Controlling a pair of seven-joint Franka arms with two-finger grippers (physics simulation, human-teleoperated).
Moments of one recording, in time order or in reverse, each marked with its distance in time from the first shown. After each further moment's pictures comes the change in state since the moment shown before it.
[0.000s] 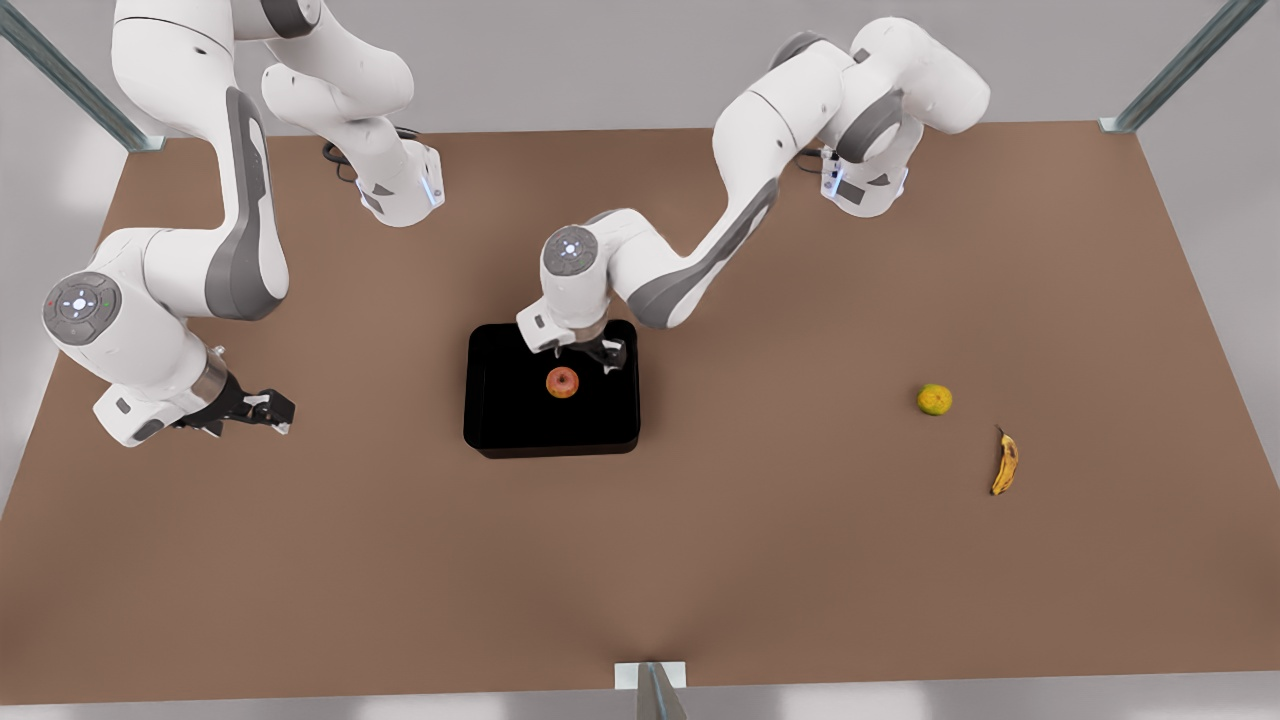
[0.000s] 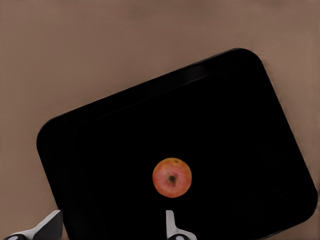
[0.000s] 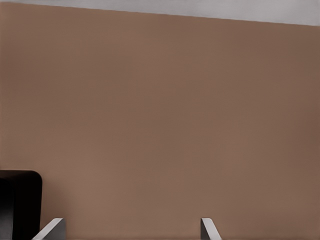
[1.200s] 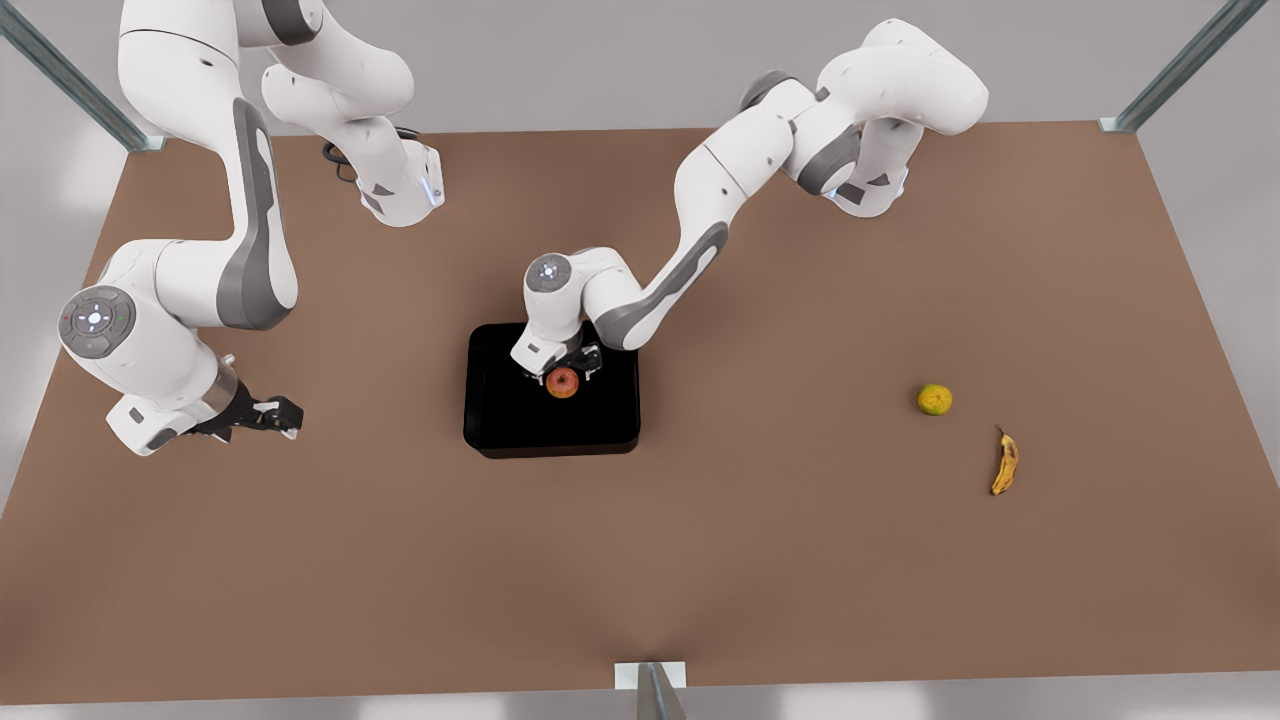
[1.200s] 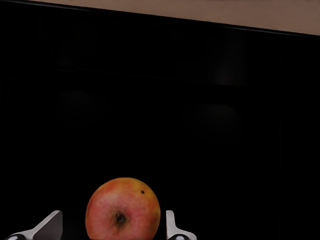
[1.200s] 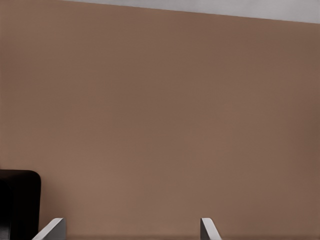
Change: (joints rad) left arm -0.063 0.208 -0.023 -0.001 0.126 0.229 -0.582; right arm 0.008 0.027 0.001 0.009 0.000 0.003 -0.001
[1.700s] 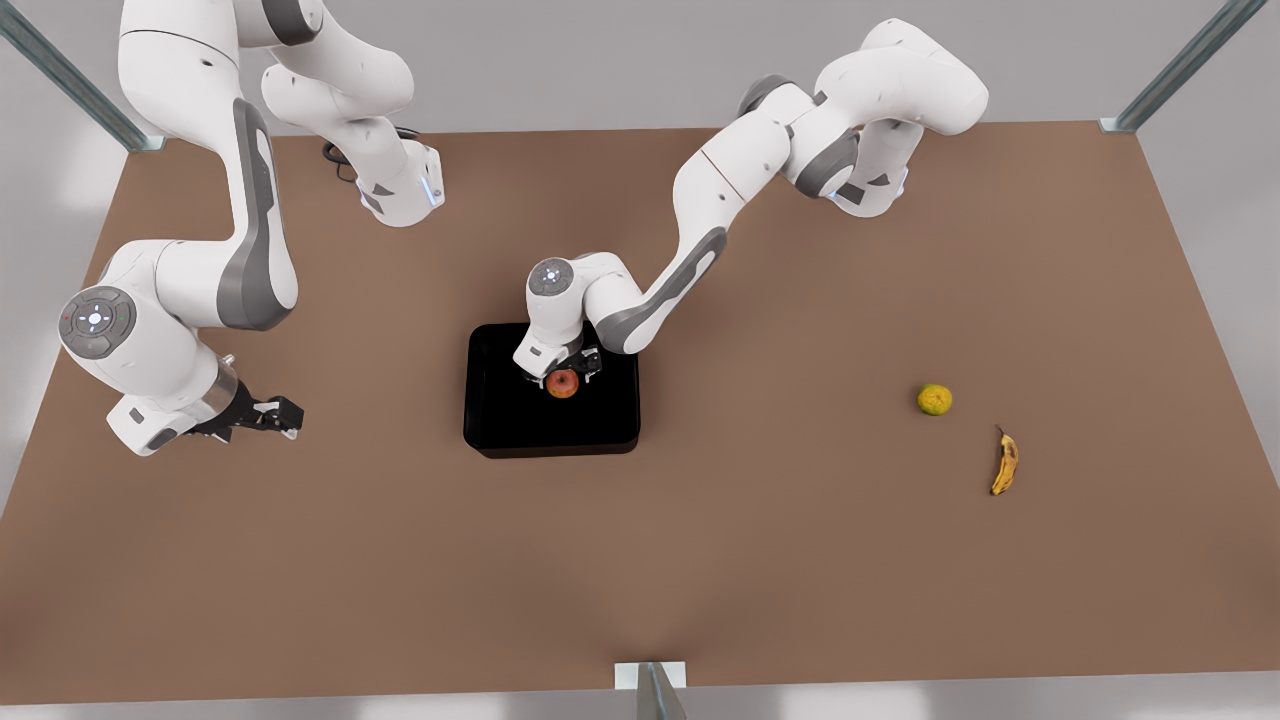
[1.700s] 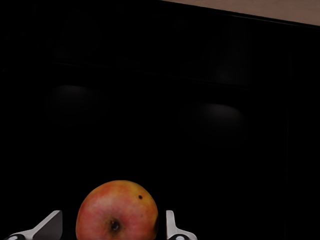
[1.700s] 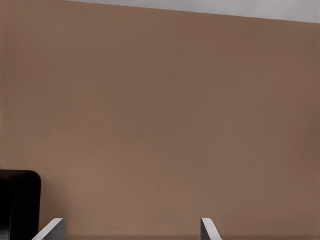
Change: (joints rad) left arm -0.001 0.023 0.001 -0.001 0.006 0.032 -0.033; right arm 0.000 0.001 0.000 0.000 0.000 0.000 0.001
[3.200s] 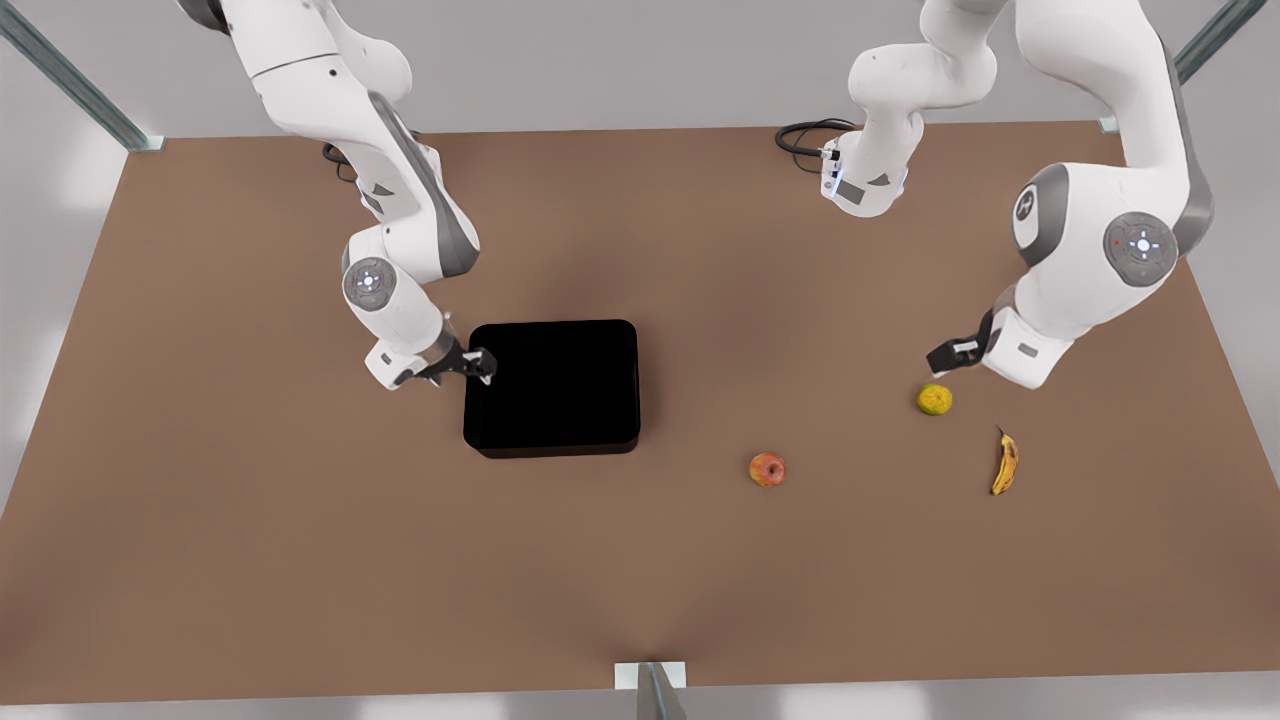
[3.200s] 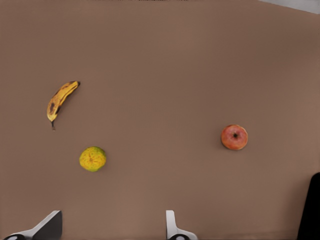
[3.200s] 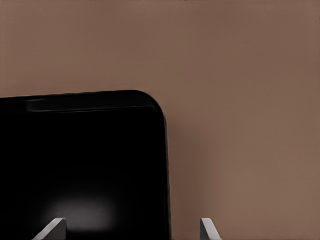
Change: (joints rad) left arm 0.968 -1.050 -0.050 -0.767 -0.241 -0.431 0.936; right arm 0.294 -0.096 0.105 -0.584 0.178 0.507 0.359
